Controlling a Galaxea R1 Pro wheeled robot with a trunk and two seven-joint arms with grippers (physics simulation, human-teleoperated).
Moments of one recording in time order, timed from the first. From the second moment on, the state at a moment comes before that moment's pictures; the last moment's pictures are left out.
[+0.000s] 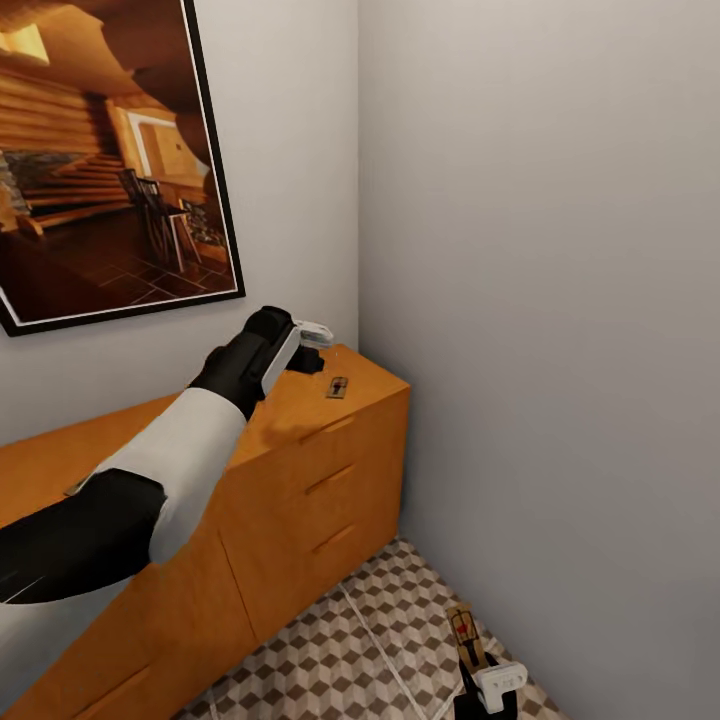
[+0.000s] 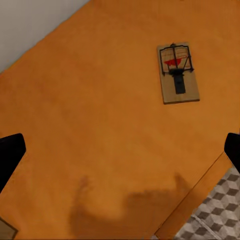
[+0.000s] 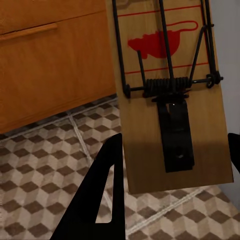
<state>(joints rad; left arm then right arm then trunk) -1.37 -0.15 -0.24 -0.63 0.09 1.01 0.15 -0.40 0.02 0.07 -0.02 0.07 -0.82 0.05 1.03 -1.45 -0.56</state>
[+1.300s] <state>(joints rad) -1.60 -0.15 -0.22 -0.26 0.30 1.02 -0.10 -0.40 0.02 0.07 -0.02 0.07 -0.81 0.05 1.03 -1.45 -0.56</state>
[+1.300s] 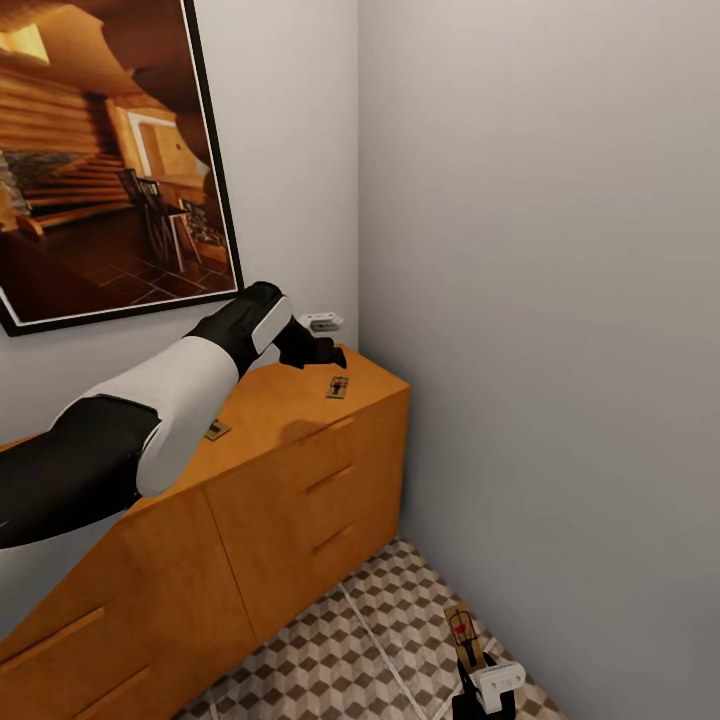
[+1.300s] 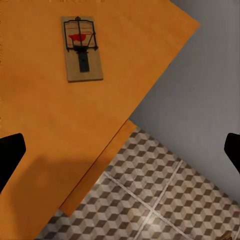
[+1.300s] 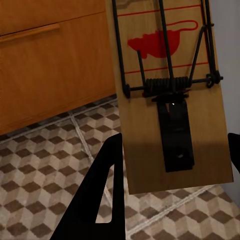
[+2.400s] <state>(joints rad) -1.60 -0.15 -0.23 -0.32 0.29 1.02 0.14 -0.40 0.02 0.07 -0.02 0.07 -0.81 0.05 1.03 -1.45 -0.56</state>
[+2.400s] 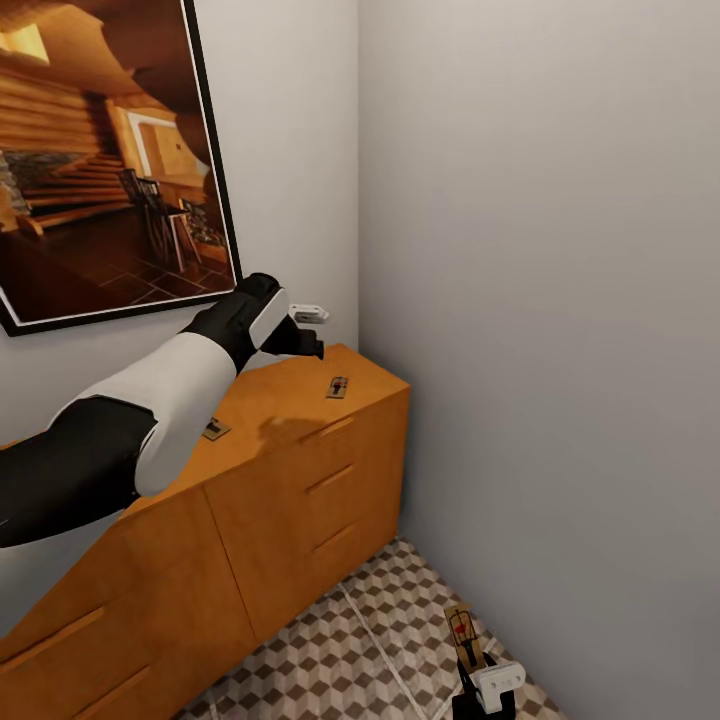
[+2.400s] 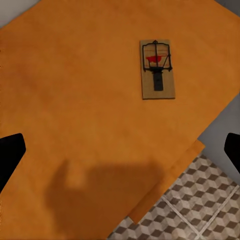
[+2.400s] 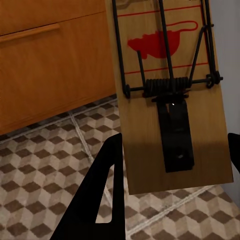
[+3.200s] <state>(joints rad) -1.60 -0.15 -0.23 -0.36 0.29 1.02 0.14 -0.40 0.02 0.07 -0.02 0.07 -0.81 0.05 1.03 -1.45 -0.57</state>
